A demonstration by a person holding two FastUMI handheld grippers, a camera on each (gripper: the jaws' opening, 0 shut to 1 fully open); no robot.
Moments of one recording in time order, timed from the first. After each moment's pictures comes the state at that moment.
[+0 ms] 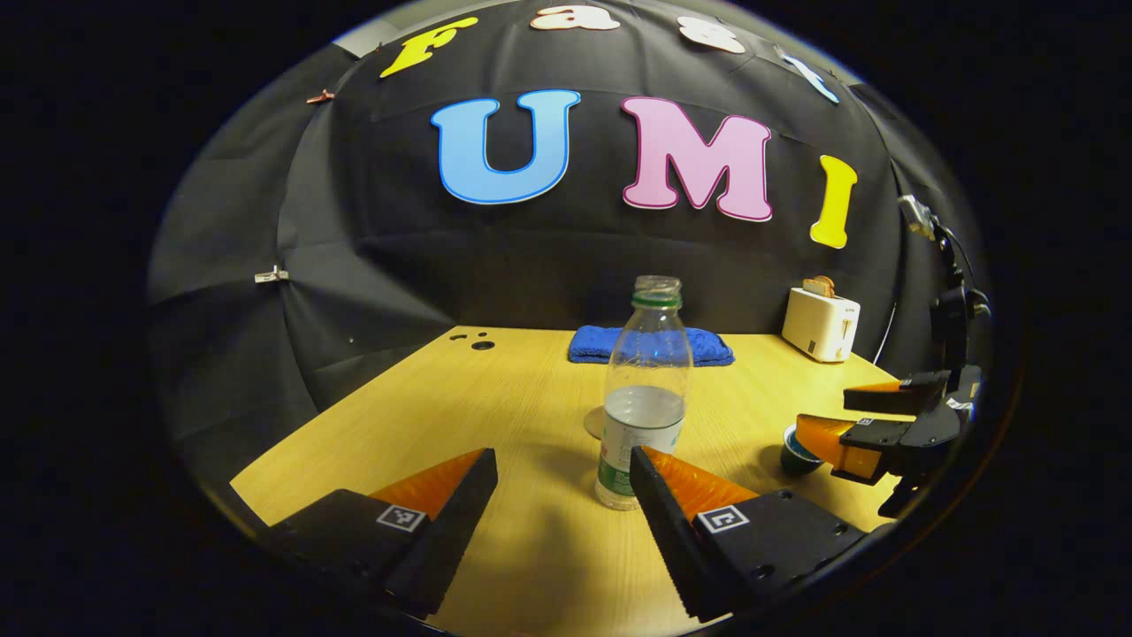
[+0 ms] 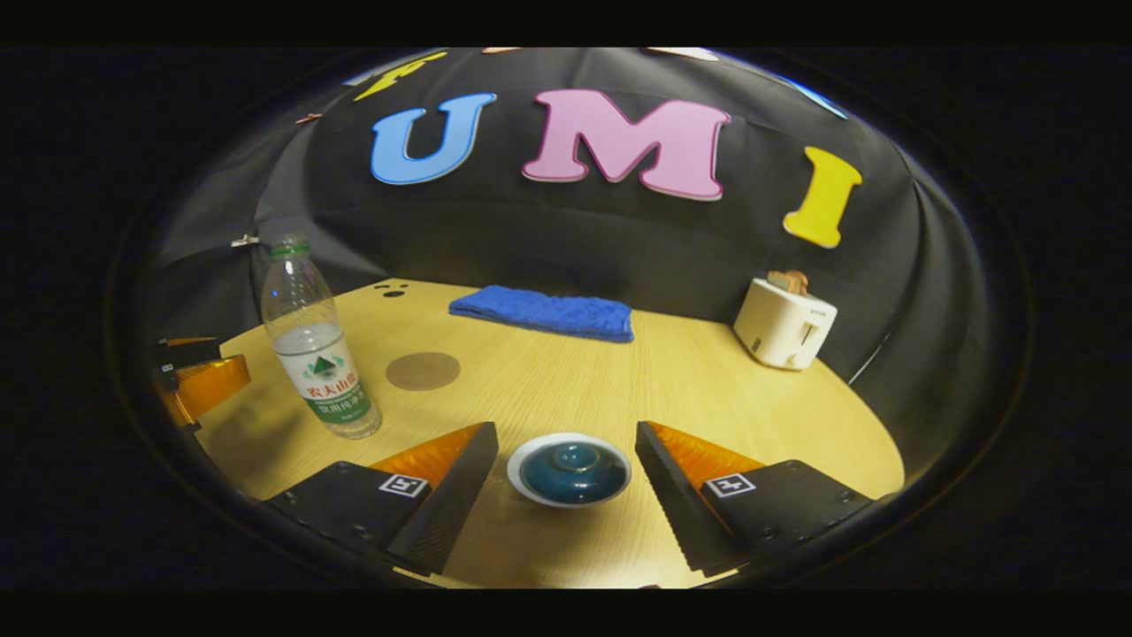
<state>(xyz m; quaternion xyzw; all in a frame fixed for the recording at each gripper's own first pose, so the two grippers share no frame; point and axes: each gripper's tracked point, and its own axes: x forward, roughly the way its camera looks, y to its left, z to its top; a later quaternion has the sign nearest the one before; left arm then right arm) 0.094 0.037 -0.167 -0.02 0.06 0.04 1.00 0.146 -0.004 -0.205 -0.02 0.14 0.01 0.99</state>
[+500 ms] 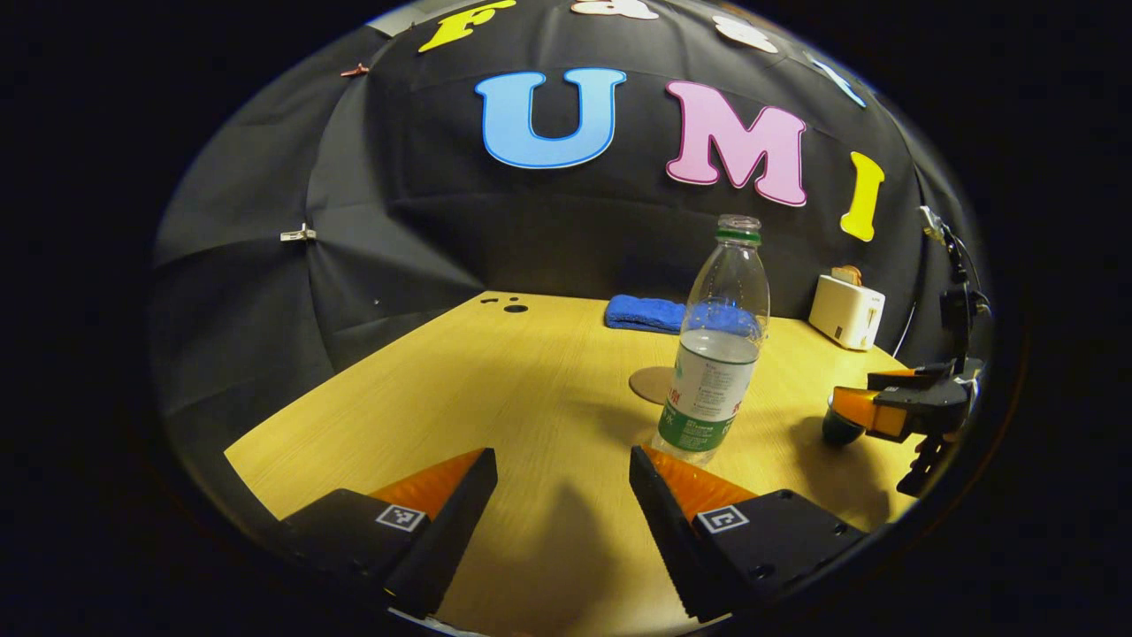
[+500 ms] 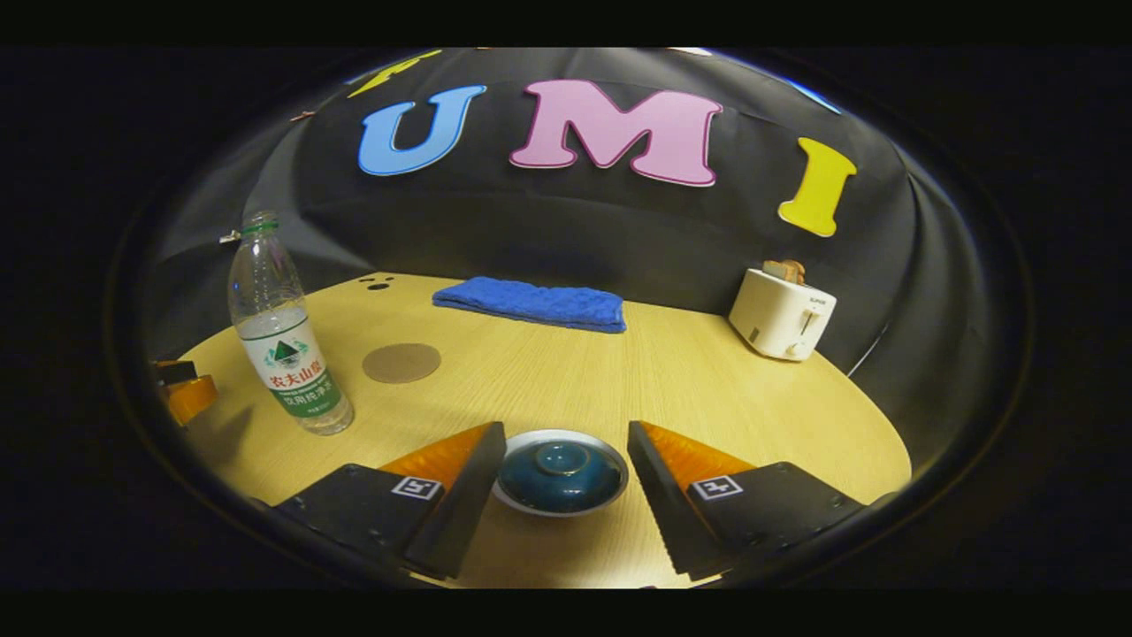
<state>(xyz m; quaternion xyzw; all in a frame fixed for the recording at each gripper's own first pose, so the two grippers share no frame) 0.078 0.074 -0.211 -0.03 0.10 0.07 0.99 0.162 -0.007 -0.208 -0.04 0.12 0.00 0.99</state>
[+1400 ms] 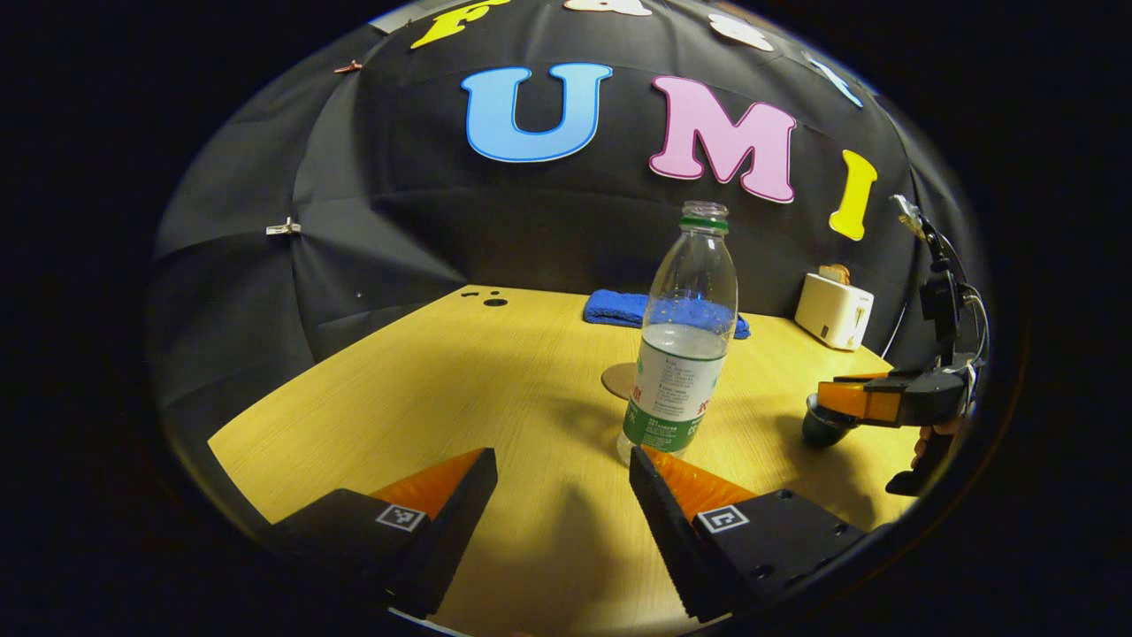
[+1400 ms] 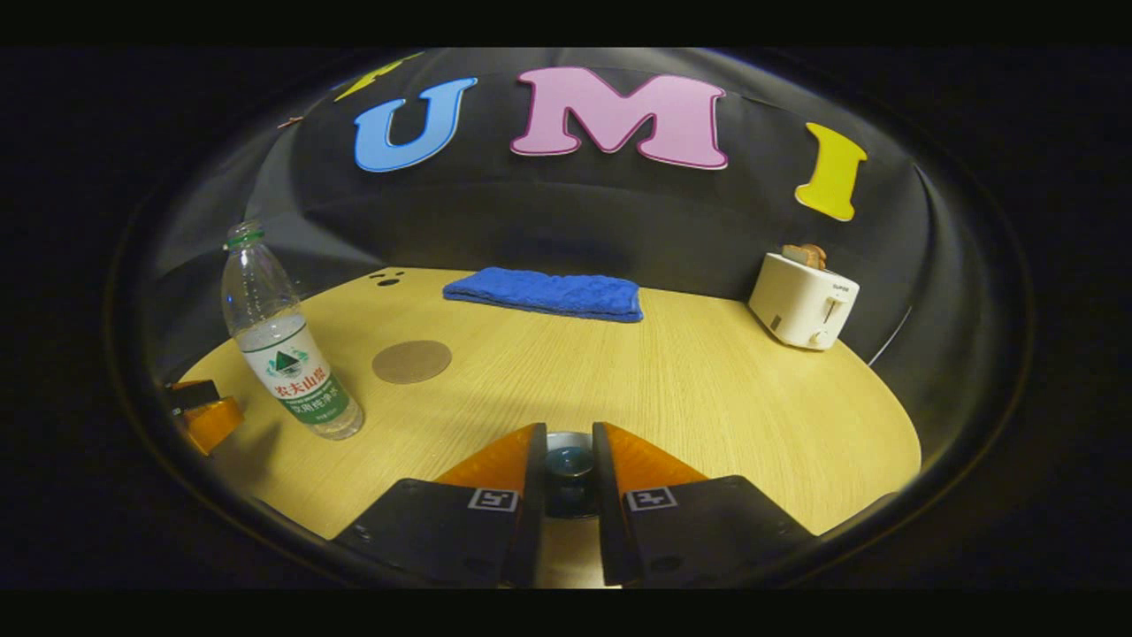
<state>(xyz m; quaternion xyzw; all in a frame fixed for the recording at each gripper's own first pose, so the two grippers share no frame) 0.091 0.045 -0.206 -0.04 0.09 0.06 0.99 0.168 -0.003 -0.211 0.00 0.16 0.03 0.99</state>
